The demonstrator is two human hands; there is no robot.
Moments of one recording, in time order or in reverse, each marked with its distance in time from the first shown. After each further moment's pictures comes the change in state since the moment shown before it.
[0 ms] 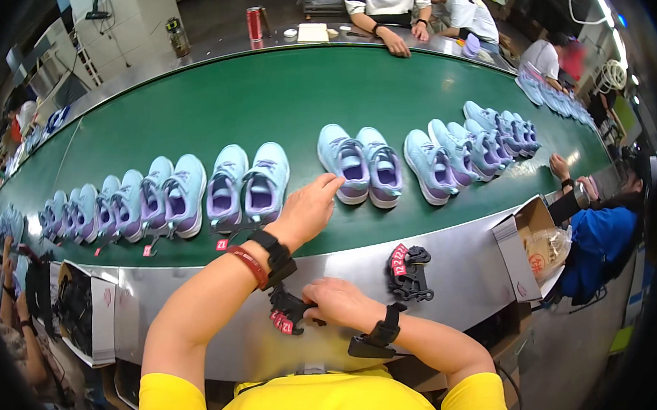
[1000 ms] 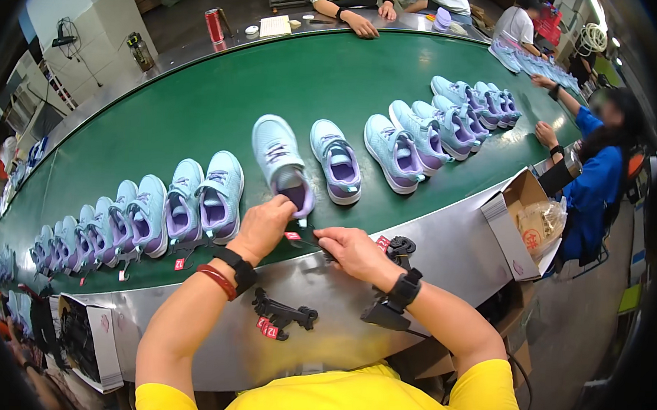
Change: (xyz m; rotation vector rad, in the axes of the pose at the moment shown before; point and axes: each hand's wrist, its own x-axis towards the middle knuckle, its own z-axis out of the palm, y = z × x) left_hand -0.005 -0.011 0.029 0.115 -0.082 0.069; right_hand -0.022 0.069 -0.069 0.719 0.390 0.432
